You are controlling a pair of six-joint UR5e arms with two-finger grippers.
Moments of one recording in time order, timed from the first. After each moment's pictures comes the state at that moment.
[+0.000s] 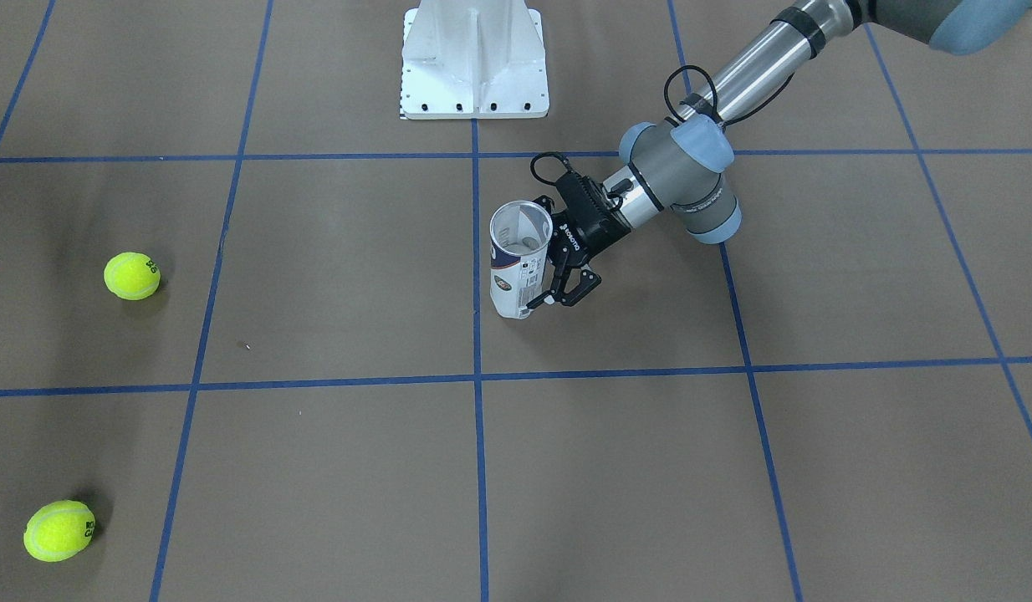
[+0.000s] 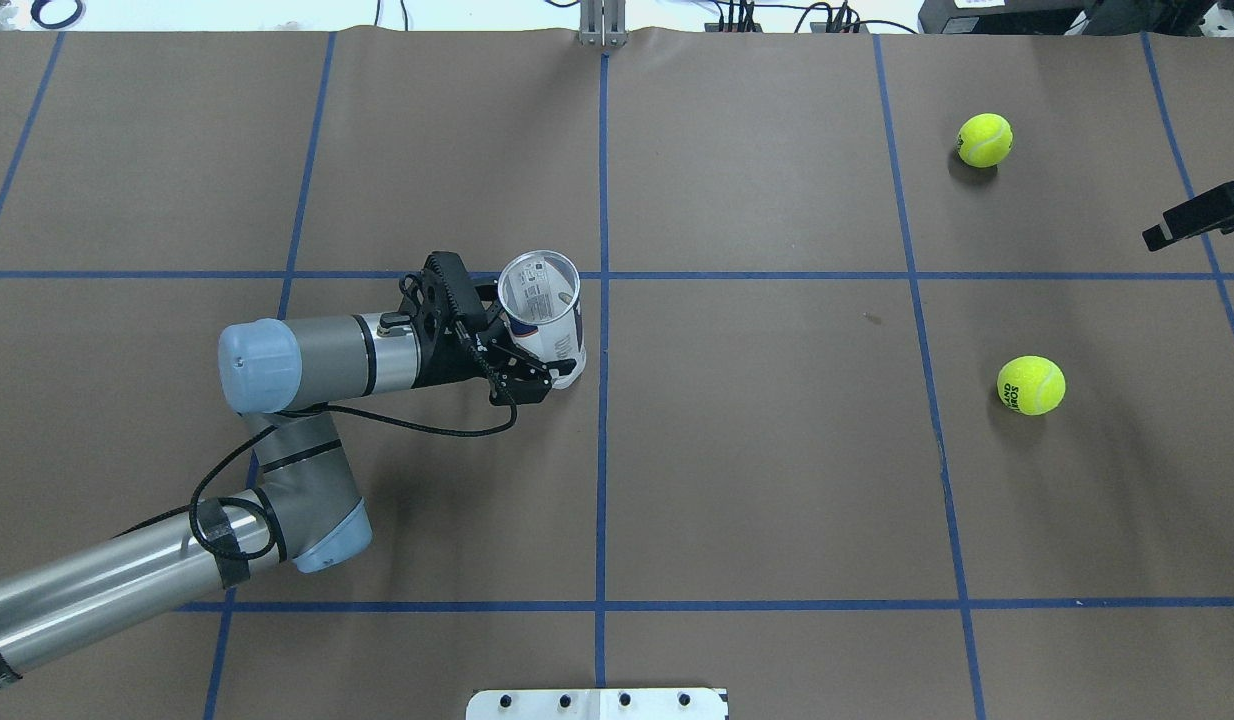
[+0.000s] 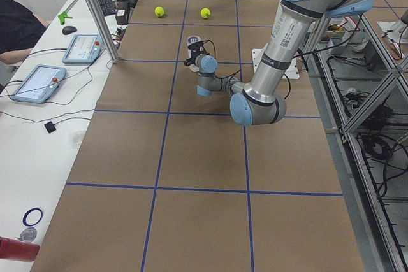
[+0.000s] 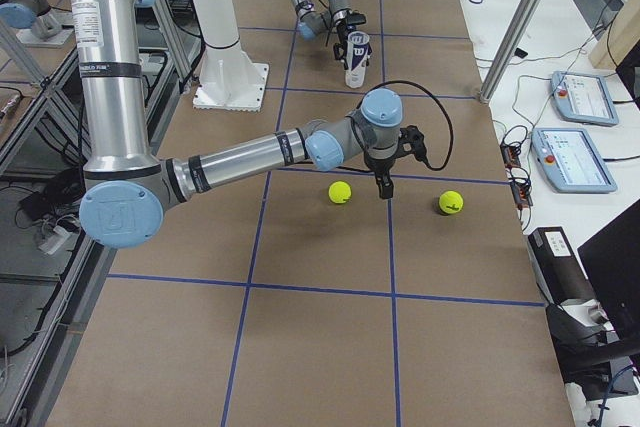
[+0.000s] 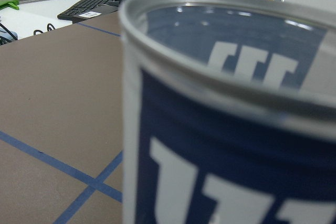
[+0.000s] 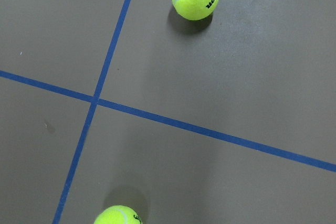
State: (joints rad) left arm -0.52 -2.15 -1.21 -3.13 -1.73 -0.42; right arm 1.28 -1.51 1.81 -1.37 2.37 0.29
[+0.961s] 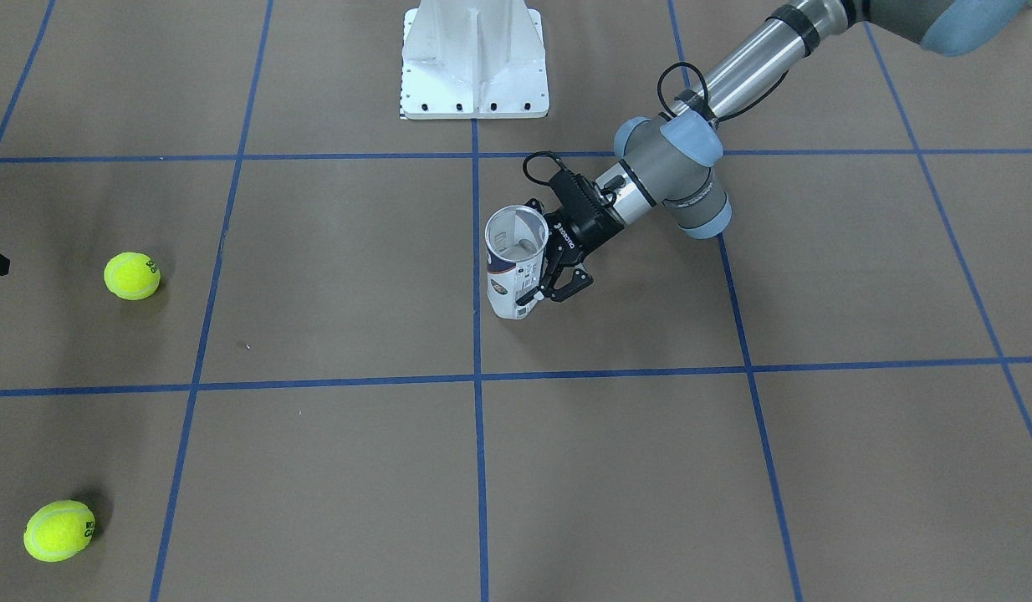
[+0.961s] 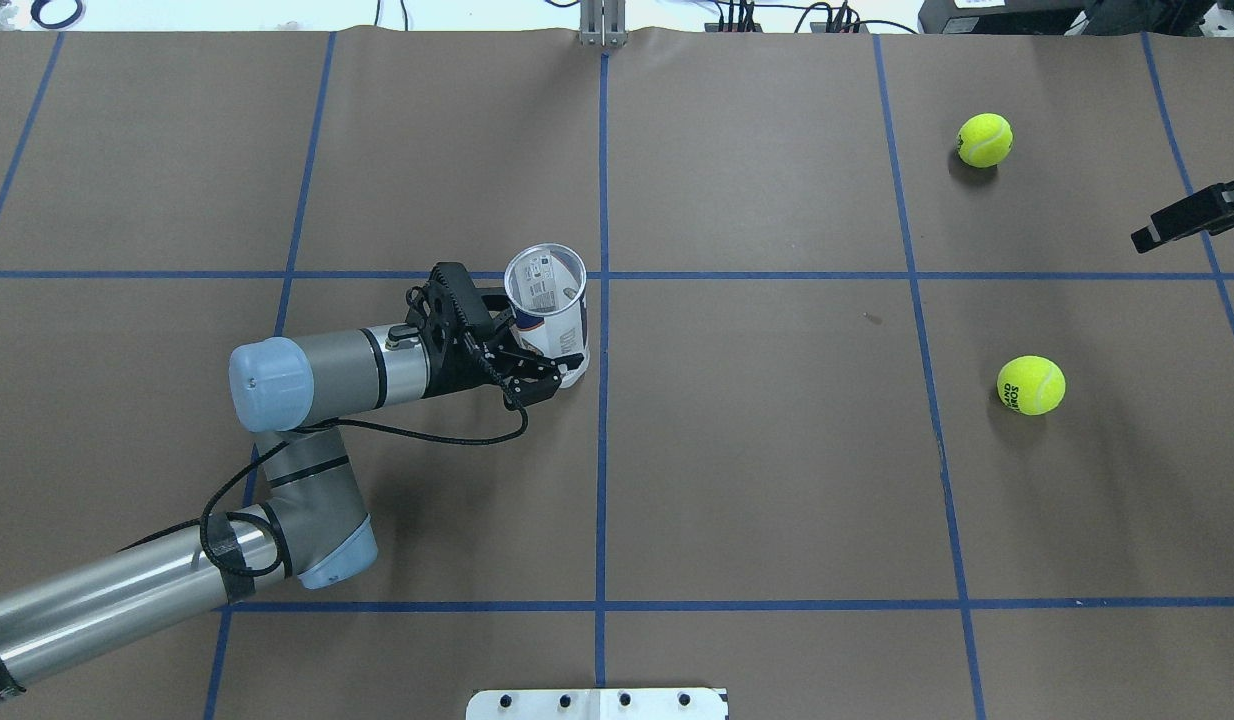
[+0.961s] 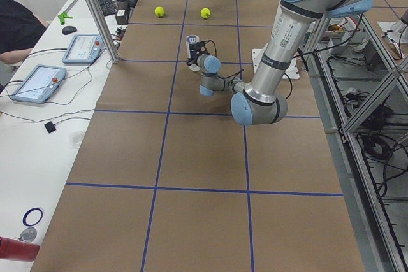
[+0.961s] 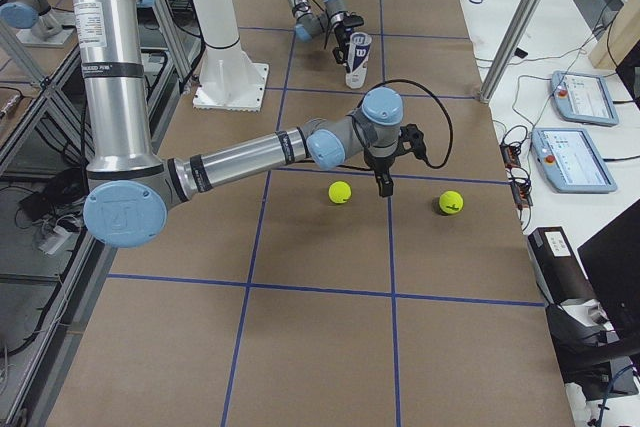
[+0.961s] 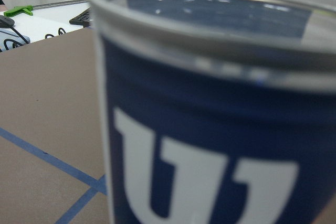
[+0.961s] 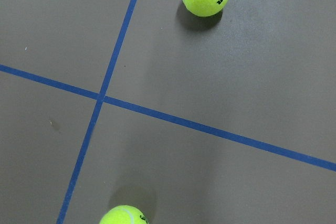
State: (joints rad) left arm -0.49 -2.15 -1.21 -3.13 -1.66 -0.42; right arm 1.26 -1.50 1.81 -1.37 2.37 0.30
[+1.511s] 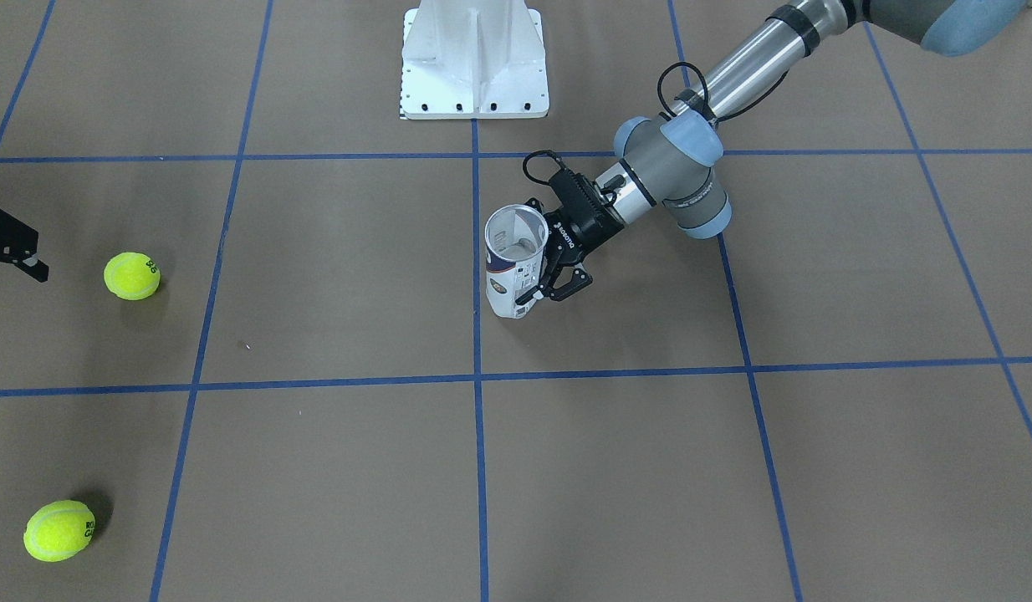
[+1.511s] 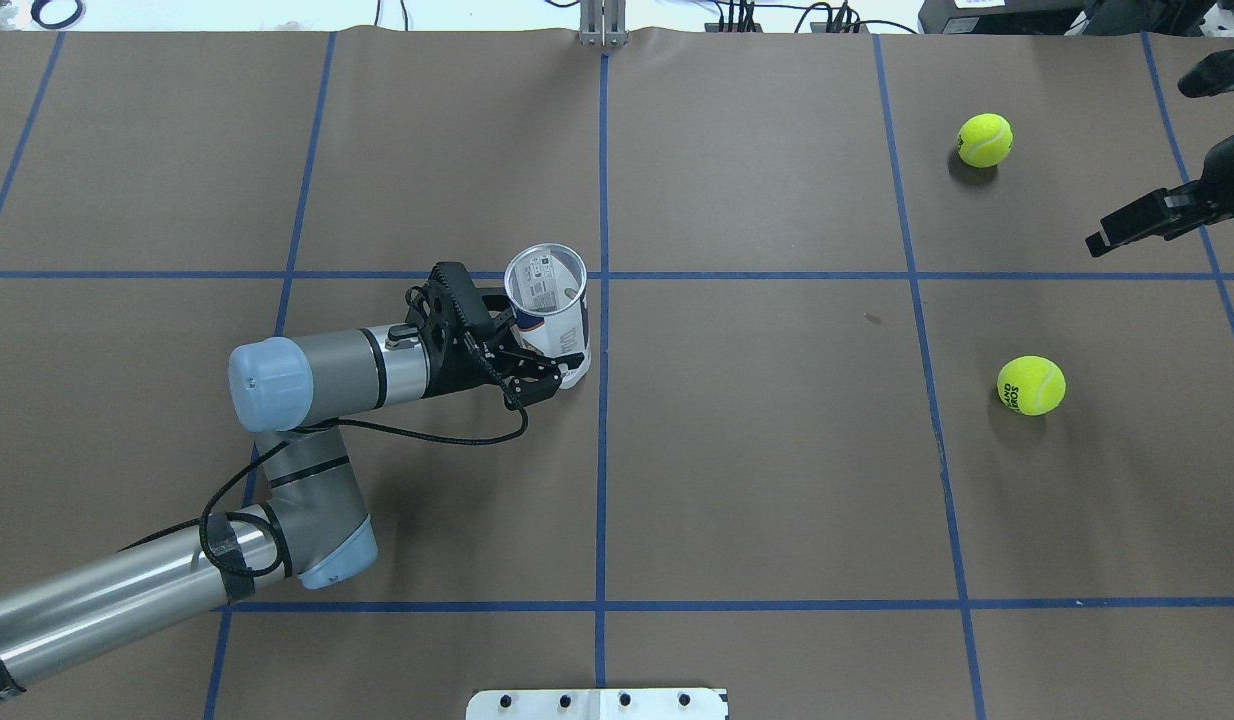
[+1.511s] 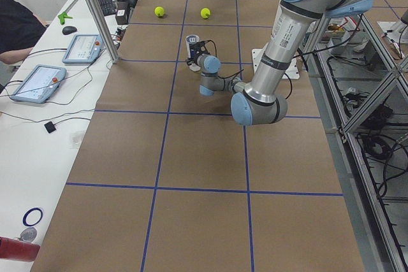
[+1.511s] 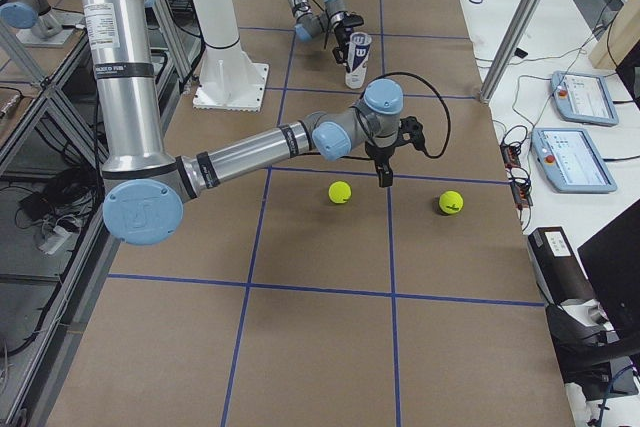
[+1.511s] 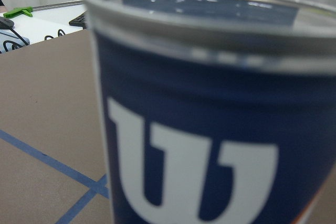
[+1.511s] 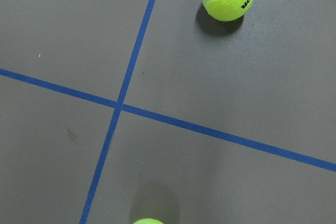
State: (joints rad) left arm -0.49 -2.15 -1.21 -3.13 -1.66 -0.42; right arm 1.18 -1.47 1.82 -1.37 2.32 0.38
